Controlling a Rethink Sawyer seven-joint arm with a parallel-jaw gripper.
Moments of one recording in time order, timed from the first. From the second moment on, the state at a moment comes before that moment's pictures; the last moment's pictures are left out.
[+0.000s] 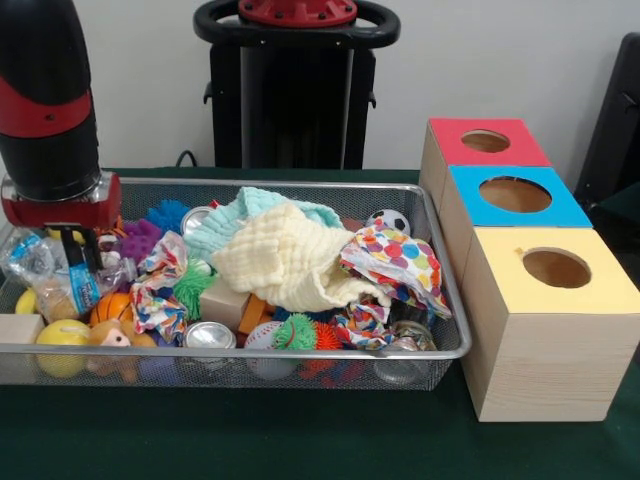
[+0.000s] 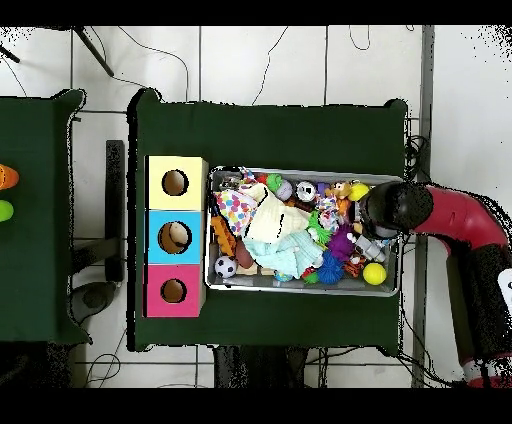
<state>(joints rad) -0.83 -0.48 0.42 1.35 -0.58 0.93 1.52</state>
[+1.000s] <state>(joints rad) -0.82 -0.58 0.42 1.49 -0.57 0.93 1.52</state>
